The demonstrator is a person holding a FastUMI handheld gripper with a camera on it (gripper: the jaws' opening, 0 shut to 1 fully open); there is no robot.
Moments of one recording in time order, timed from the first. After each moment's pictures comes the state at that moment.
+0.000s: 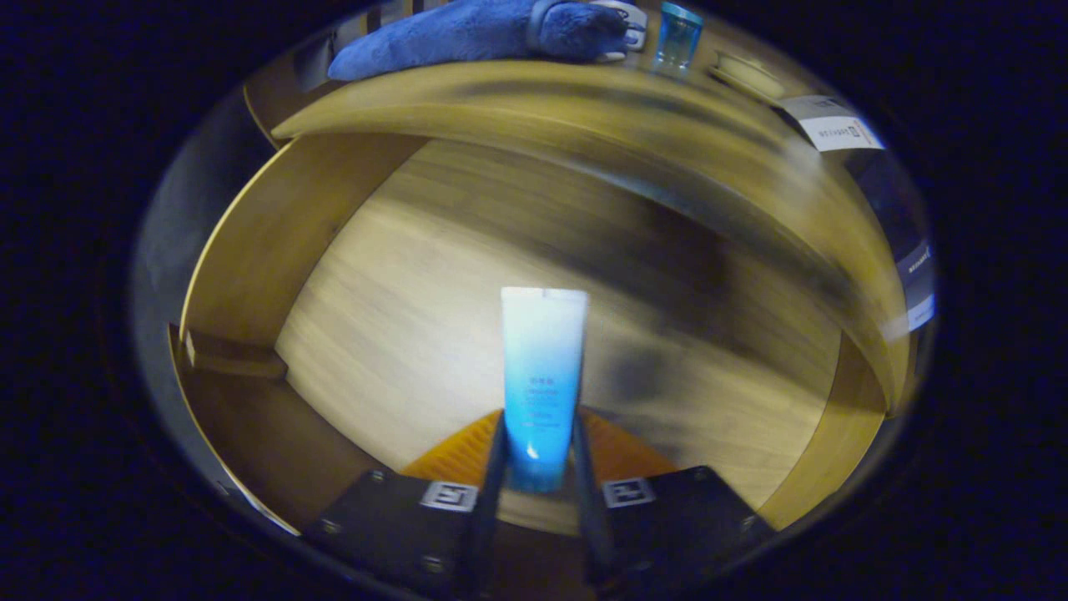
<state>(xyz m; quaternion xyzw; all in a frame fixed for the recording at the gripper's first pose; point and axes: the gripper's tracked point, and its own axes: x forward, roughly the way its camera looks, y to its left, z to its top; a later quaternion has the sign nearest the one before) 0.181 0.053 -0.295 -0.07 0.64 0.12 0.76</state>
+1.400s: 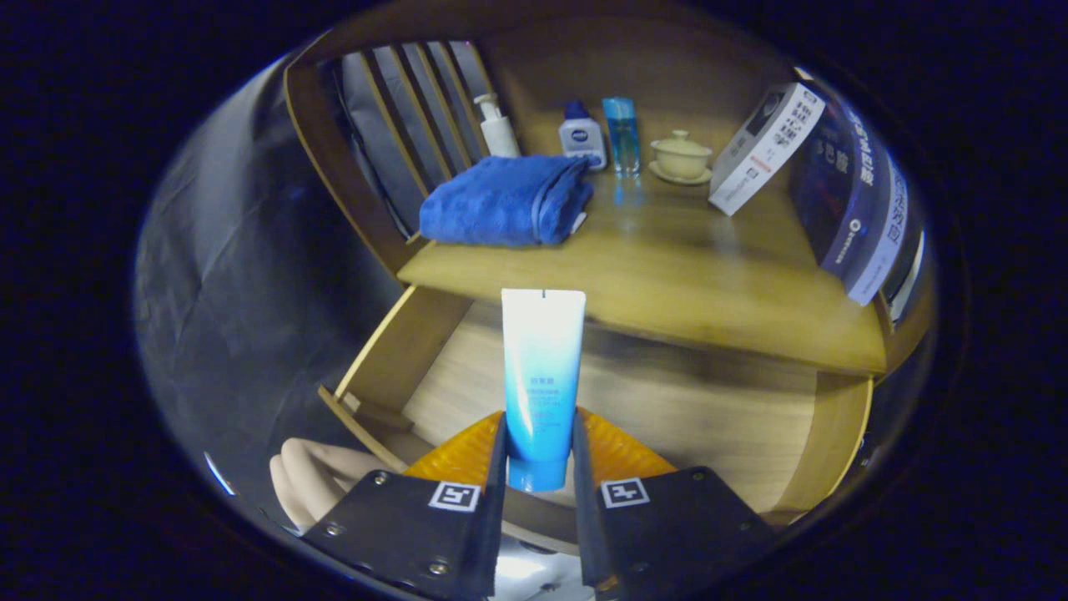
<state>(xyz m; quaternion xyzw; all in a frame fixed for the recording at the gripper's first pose) 0.205 0.042 -0.160 0.08 0.48 0.13 0.87</state>
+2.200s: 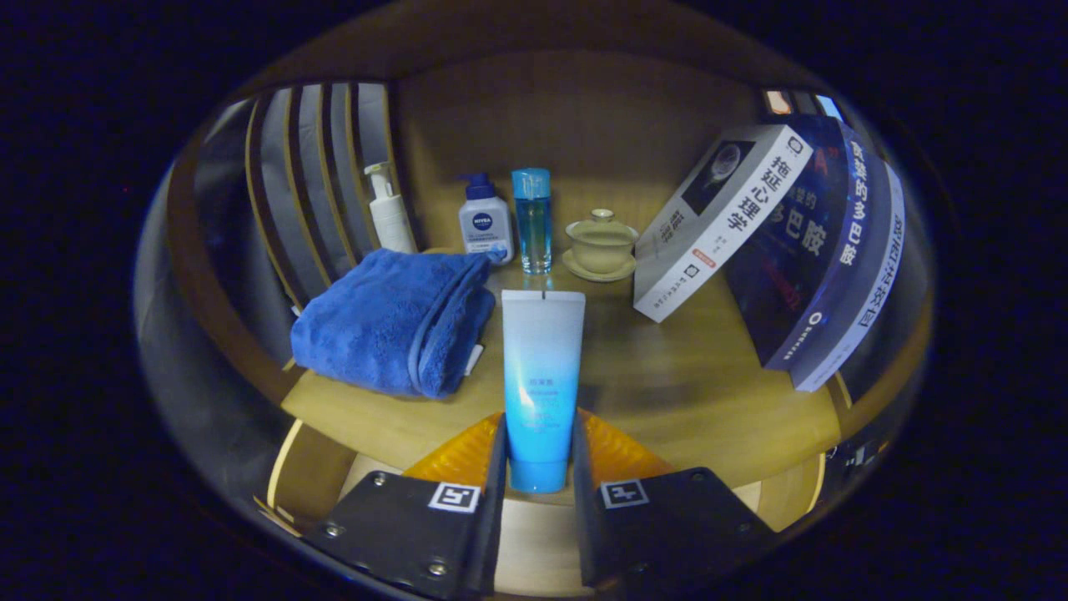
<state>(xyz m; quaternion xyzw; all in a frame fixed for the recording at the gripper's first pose) 0.335 0.007 -0.172 0.06 0.39 -0.02 0.92</state>
